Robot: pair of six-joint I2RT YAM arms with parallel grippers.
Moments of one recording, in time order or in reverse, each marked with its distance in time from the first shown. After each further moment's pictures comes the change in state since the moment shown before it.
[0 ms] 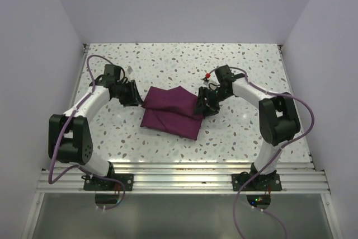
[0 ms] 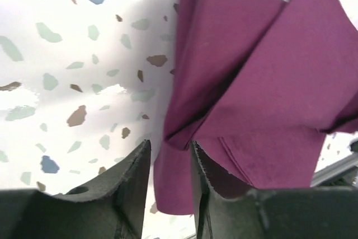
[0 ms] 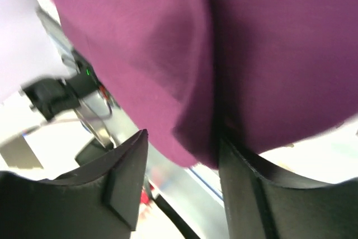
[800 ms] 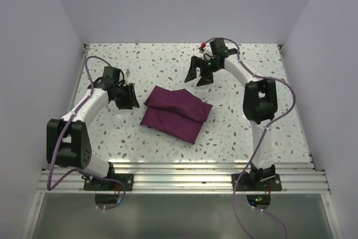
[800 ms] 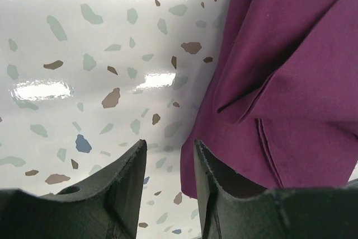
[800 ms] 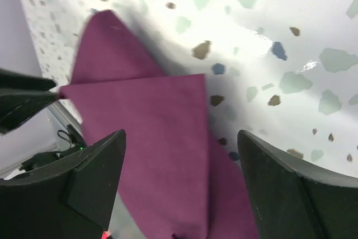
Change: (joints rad) left arm 0.000 -0.044 -0.021 -0.051 -0.126 0.056; right arm -0.043 0.332 0.629 -0.026 0.106 -0.058
